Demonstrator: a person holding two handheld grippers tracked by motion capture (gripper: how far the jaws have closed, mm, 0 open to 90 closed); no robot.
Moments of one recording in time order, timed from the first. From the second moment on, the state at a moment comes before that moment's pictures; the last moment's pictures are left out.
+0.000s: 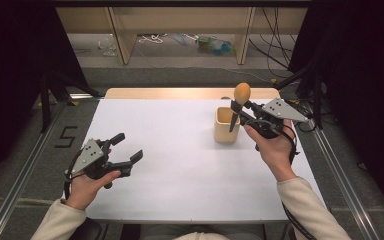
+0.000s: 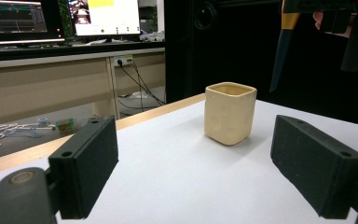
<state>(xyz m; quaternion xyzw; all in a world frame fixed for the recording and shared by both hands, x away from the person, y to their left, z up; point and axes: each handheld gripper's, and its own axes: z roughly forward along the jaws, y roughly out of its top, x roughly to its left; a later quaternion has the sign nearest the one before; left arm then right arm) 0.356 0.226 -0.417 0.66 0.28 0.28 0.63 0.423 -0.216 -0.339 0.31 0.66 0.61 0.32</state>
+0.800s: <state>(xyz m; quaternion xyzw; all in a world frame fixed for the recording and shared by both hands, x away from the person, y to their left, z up) 0.356 0.225 -0.417 0.66 0.28 0.28 0.63 0.441 -0.212 -0.337 0.32 0.65 0.60 0.32</state>
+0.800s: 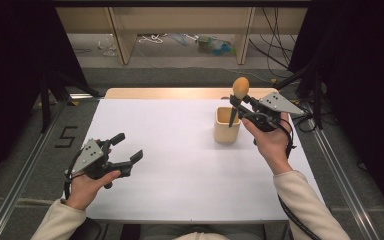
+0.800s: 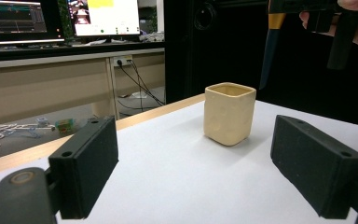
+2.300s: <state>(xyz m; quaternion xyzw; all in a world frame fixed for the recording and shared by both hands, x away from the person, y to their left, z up) 0.356 0.226 -0.417 0.66 0.28 0.28 0.63 0.466 -0.211 -0.340 0.33 0.65 0.59 0.35</state>
